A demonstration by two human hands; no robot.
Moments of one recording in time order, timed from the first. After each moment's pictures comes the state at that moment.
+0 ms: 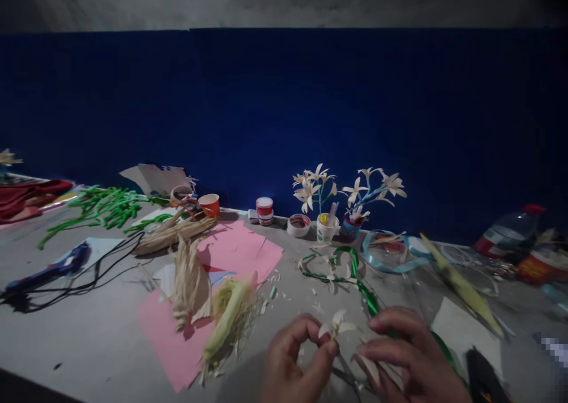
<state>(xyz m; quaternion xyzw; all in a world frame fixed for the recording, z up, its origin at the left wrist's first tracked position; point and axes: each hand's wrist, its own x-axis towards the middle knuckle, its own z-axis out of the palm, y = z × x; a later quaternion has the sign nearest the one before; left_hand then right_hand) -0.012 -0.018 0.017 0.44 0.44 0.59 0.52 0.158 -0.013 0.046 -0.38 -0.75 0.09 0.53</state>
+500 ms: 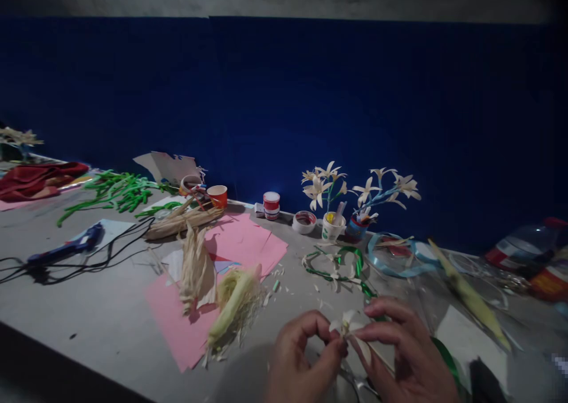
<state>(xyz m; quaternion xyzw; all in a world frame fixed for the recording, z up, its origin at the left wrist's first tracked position) -0.009 -0.017 0.017 0.50 0.47 0.55 0.48 0.158 0.000 0.042 -0.36 -0.80 0.03 0.49</state>
